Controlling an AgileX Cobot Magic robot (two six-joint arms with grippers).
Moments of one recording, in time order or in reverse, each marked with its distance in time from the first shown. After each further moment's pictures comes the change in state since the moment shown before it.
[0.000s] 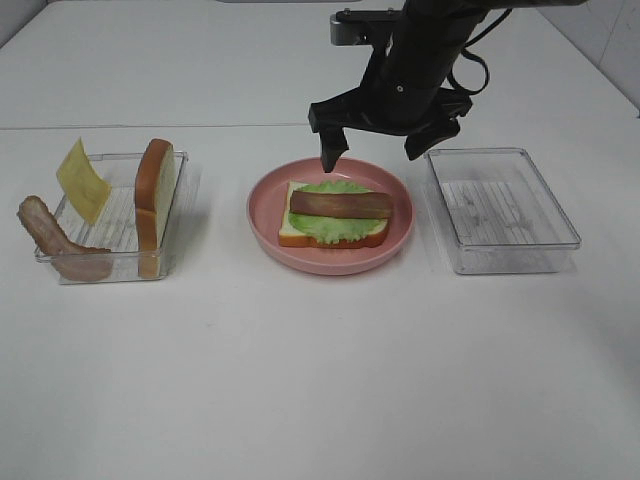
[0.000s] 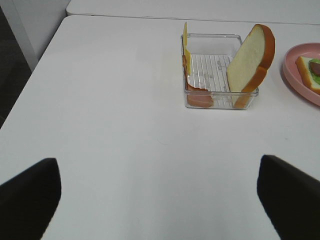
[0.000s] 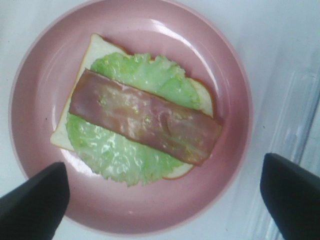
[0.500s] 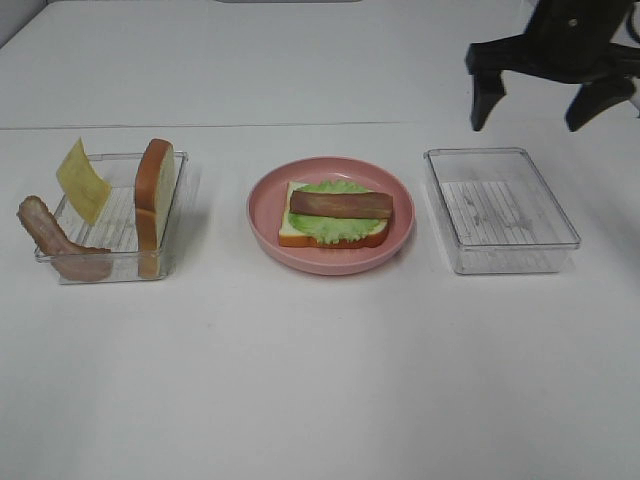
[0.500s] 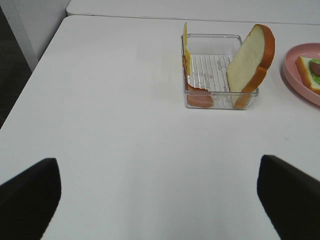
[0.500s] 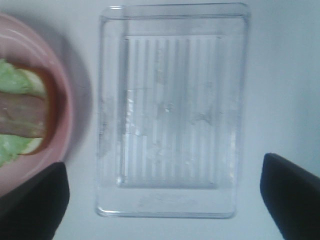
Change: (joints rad) left arm 0.000 0.000 0.000 0.000 0.000 0.000; right arm -0.330 -0.124 0.000 0.007 0.240 -0.061
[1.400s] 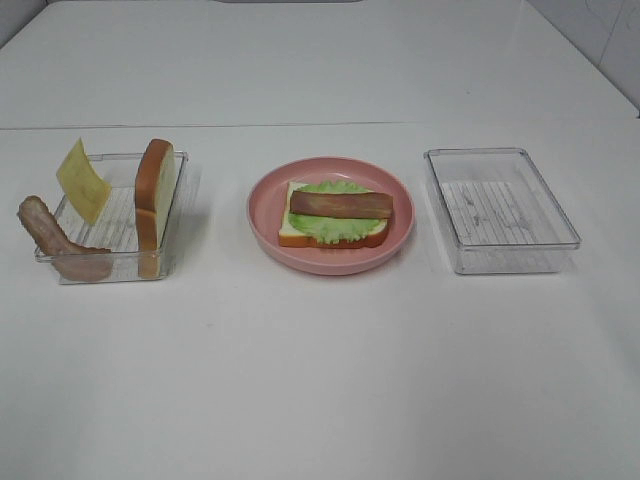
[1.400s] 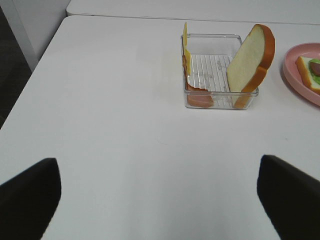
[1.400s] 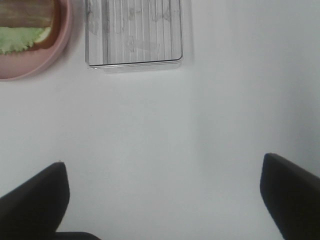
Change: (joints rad) left arm 0.000 0.000 0.000 0.000 0.000 0.001; right arm -0.128 -0.942 0.719 0.070 -0.021 -0.103
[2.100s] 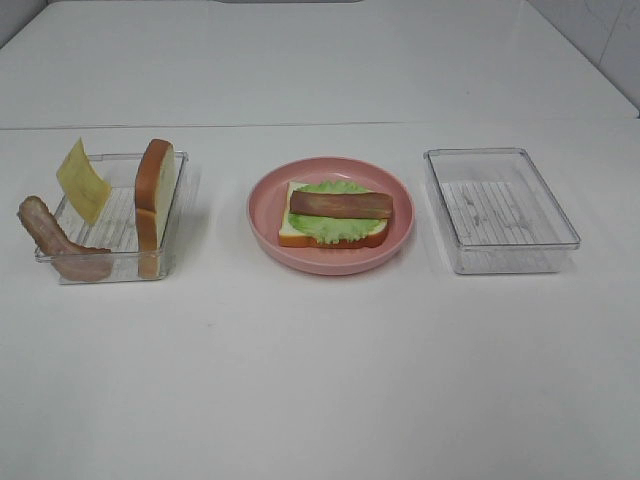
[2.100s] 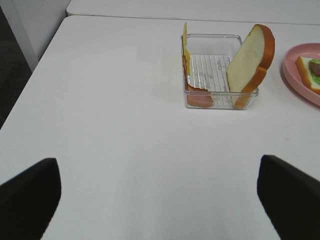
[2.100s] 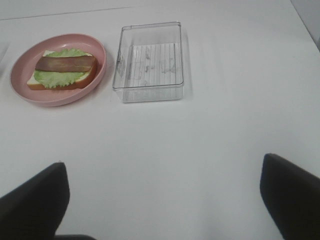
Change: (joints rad) left arm 0.000 0.000 0.000 0.000 0.000 0.000; right arm 0.000 -0.849 0.336 0.003 0.042 0.000
